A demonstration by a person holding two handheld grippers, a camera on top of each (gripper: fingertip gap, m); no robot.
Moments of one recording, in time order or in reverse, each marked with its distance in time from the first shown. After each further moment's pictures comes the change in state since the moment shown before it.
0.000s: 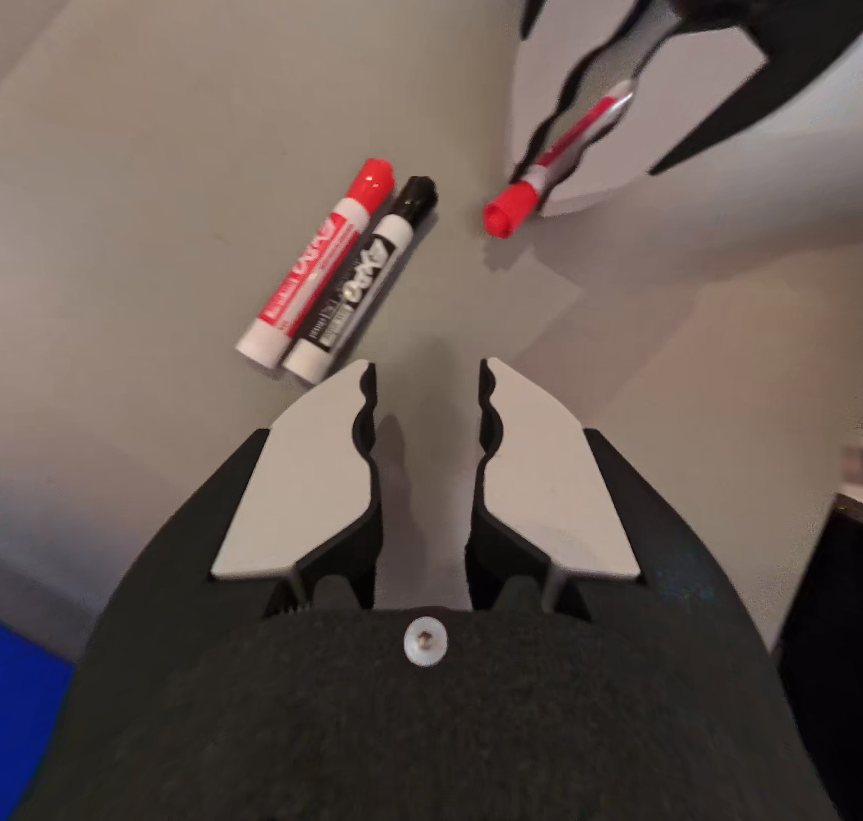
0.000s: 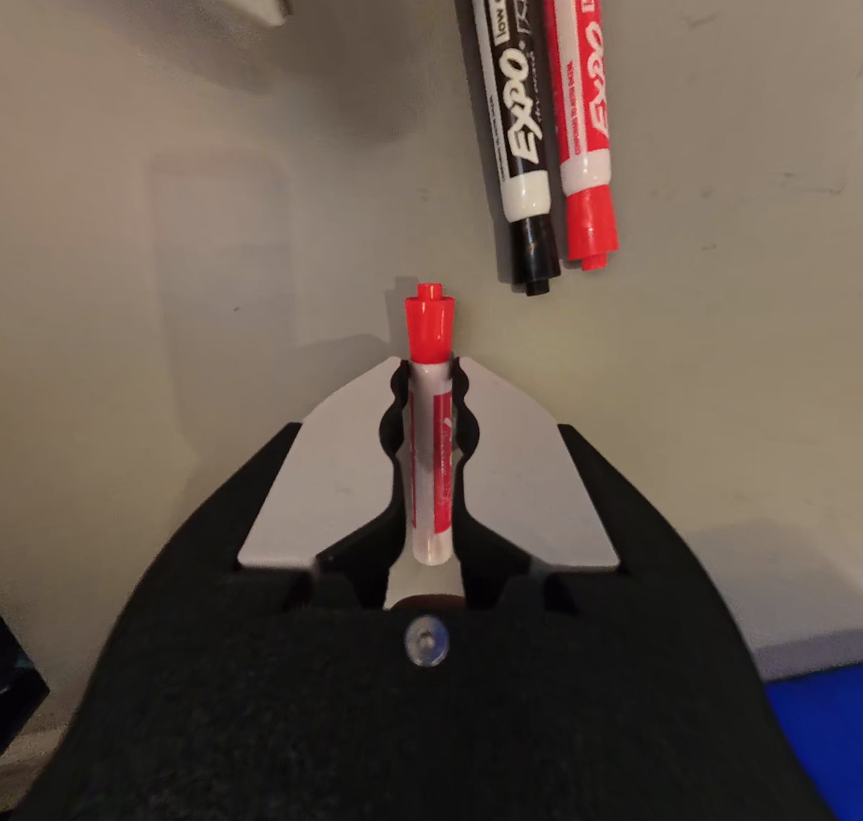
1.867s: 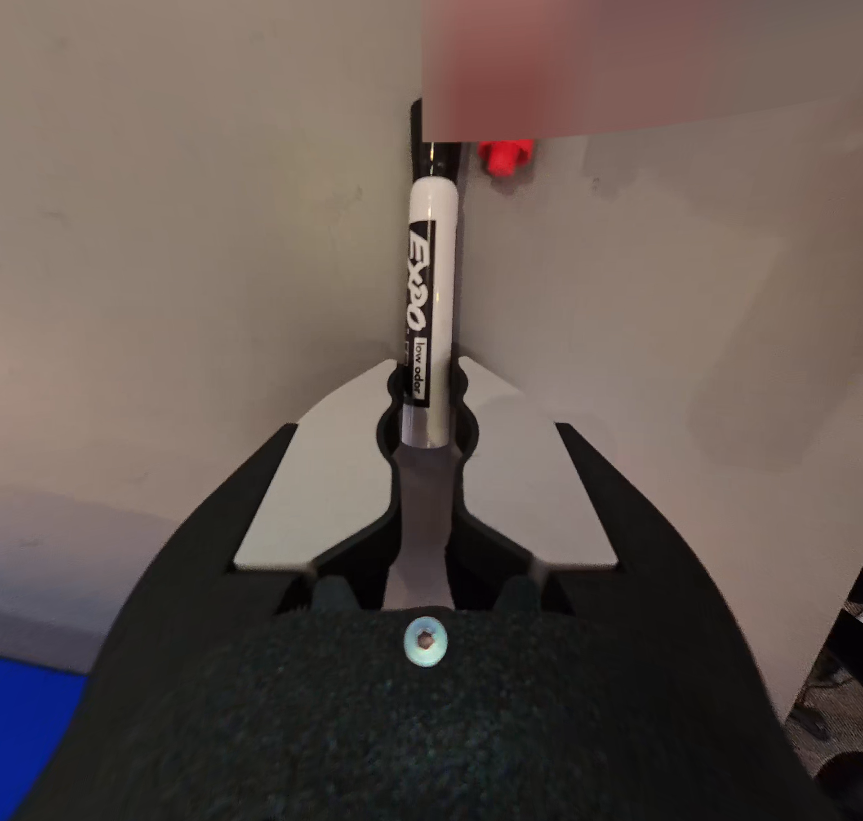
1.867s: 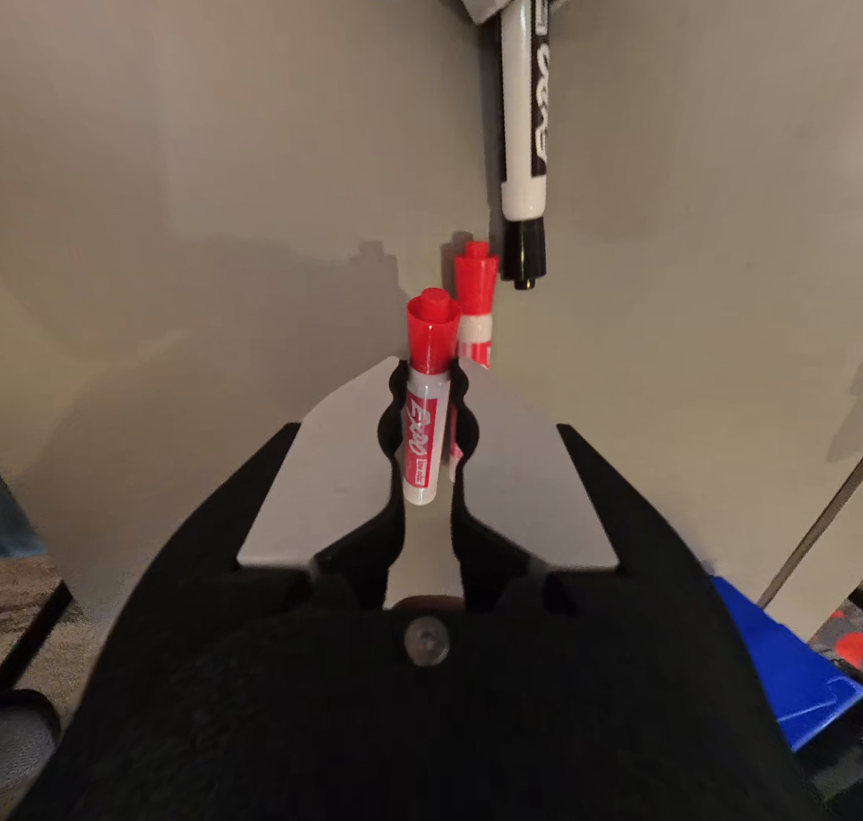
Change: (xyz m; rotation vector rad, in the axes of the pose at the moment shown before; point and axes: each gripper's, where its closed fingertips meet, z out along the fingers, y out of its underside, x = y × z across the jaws) left arm 0.017 0.051 0.020 -0.253 0.076 0.295; right arm -0.054 0.002 -0.020 -0.188 0.114 -0.319
